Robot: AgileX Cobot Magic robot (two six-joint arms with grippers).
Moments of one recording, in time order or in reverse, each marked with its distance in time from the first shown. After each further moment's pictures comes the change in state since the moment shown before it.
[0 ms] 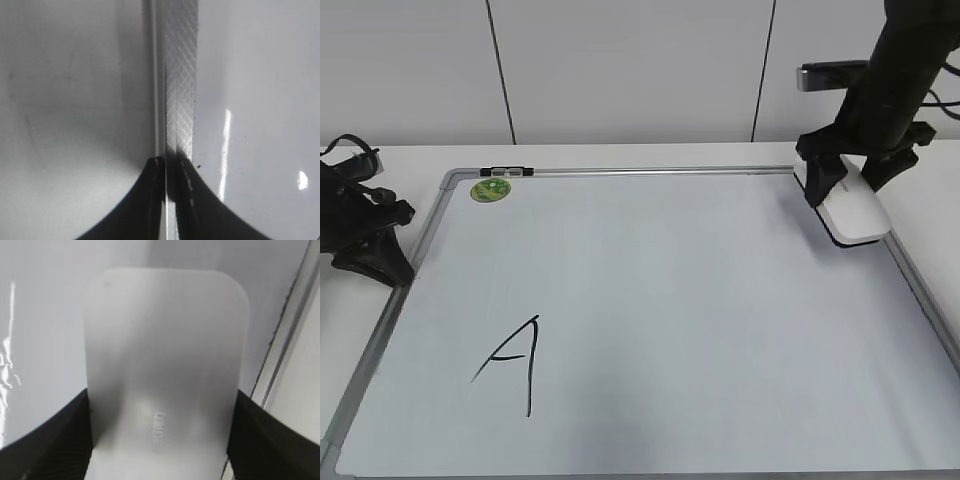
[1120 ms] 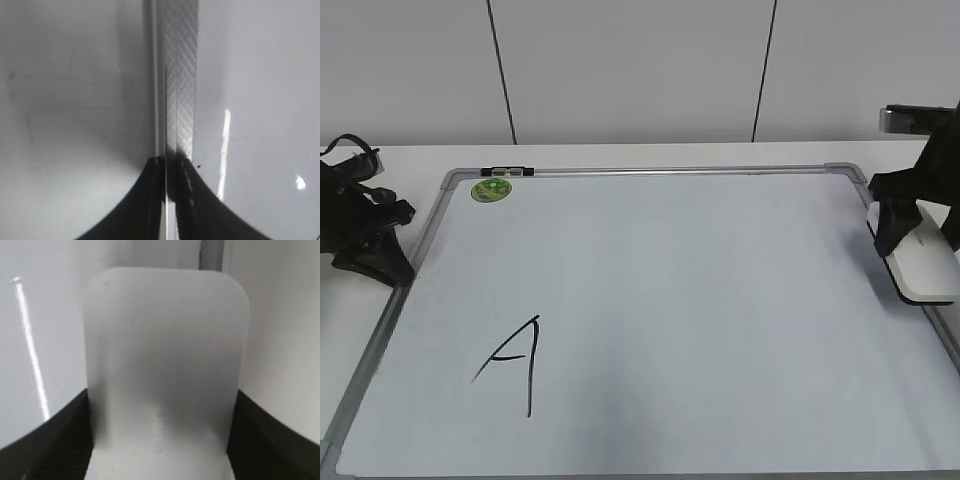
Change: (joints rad) left arm 0.000 0.000 0.000 -0.001 0.000 0.000; right arm -0.150 -0.149 0.351 0.023 -0.089 0.063
